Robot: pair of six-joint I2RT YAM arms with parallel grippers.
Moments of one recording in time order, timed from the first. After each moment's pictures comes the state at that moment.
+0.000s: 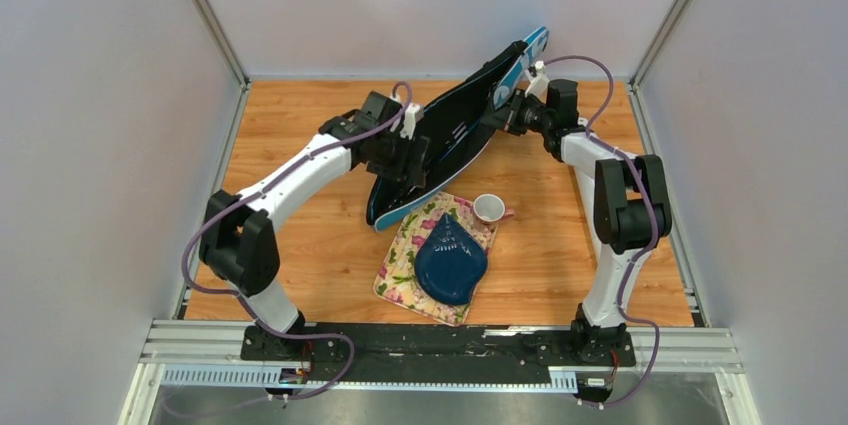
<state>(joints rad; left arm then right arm) -0.55 1.69 1.38 -0.70 0.18 -0.18 0.12 1.94 1.29 0.29 -0.71 0.56</state>
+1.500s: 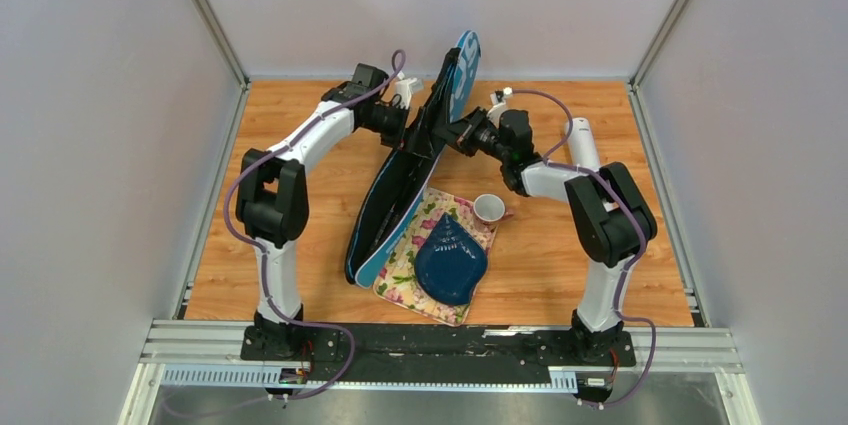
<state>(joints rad) -0.36 2.05 1.74 -0.67 0.74 -0.02 0.40 1.89 1.06 0.72 -0.48 1.19</state>
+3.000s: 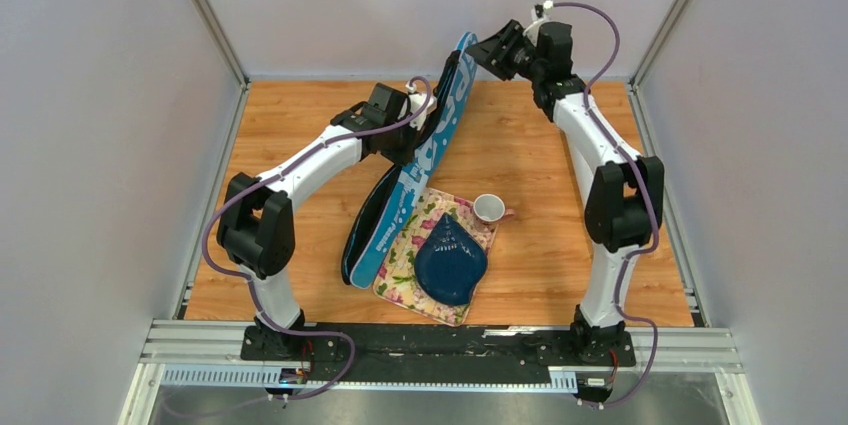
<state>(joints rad) -0.53 1.80 1.49 -0.56 0.15 0.08 0.21 1.93 1.70 0.07 -0.45 0.90</state>
